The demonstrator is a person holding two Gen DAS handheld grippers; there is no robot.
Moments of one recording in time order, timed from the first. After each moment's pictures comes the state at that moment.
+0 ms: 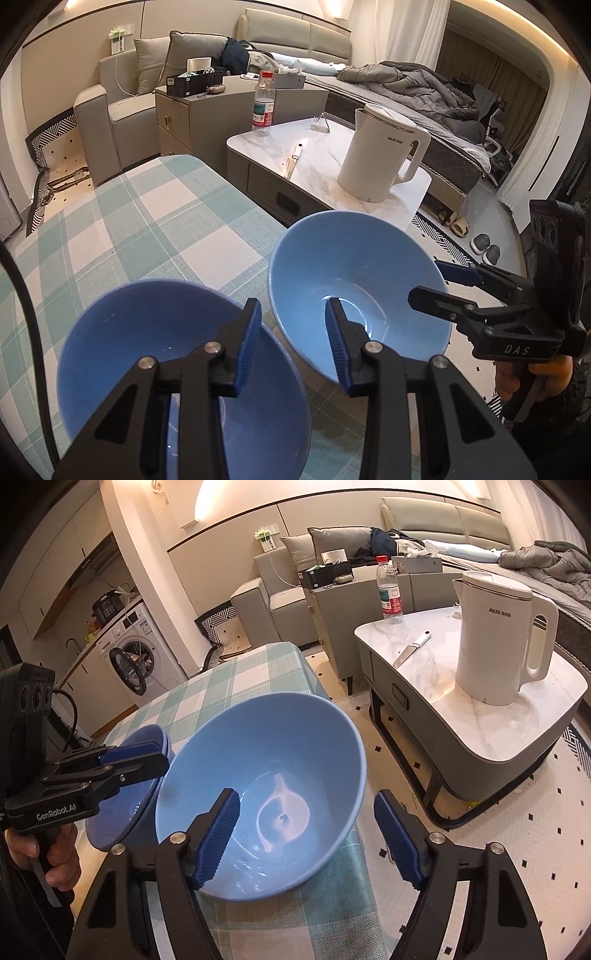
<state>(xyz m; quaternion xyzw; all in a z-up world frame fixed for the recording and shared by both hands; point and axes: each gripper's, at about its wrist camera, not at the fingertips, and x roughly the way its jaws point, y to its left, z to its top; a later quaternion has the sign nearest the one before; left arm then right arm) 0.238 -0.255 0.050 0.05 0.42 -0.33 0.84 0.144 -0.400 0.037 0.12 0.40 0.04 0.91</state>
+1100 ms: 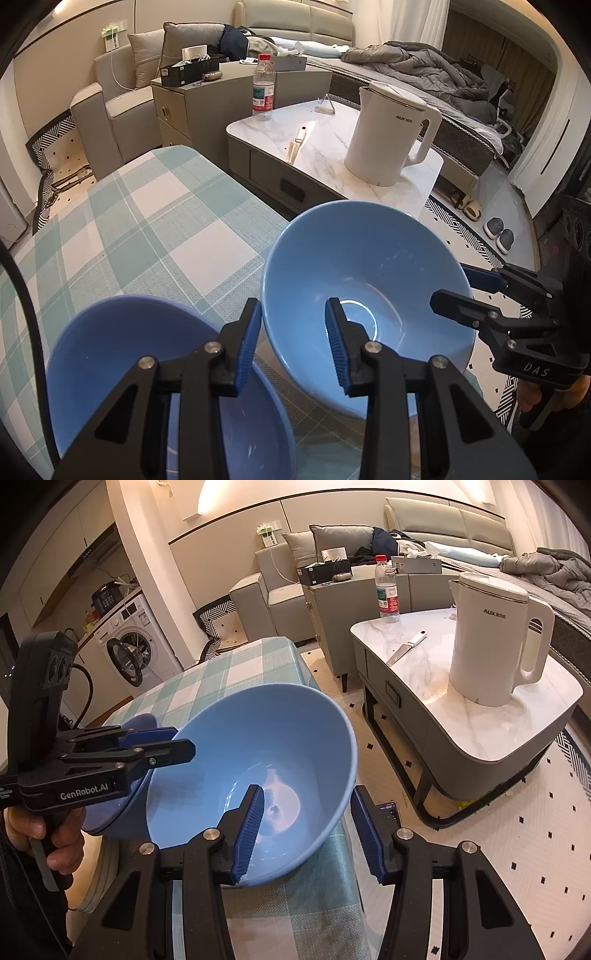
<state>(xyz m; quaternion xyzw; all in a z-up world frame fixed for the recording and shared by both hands) 0.247 -0.288 0.038 0.09 0.45 -0.31 0.83 0.137 -0.407 0.033 0.10 0.41 0.03 0.91</state>
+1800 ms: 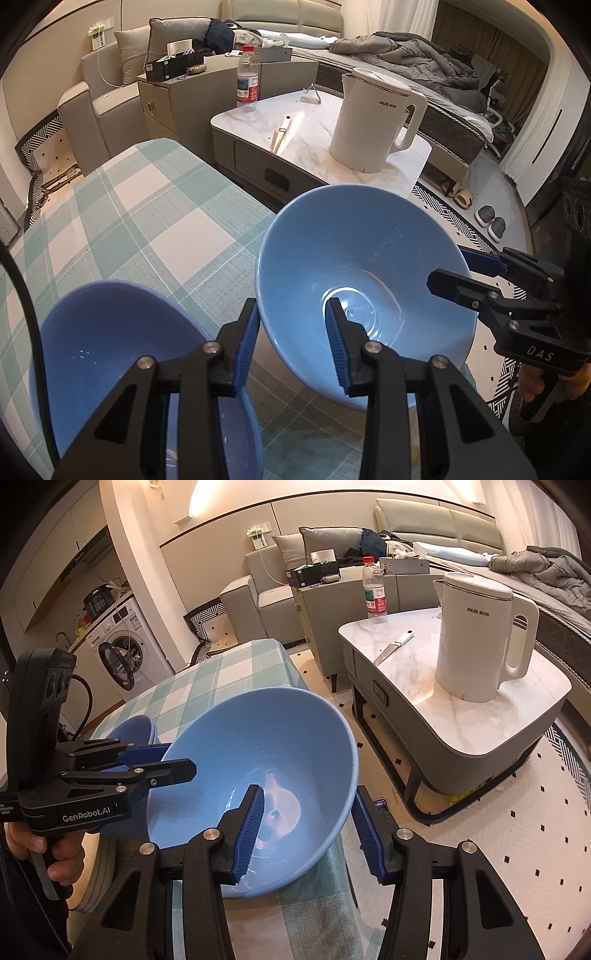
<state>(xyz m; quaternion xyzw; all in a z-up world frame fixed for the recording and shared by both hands) 0.234 -0.296 0.032 0.10 0.46 -0.33 0.82 0.125 -0.412 0.037 0.11 0.41 0.01 0.91</state>
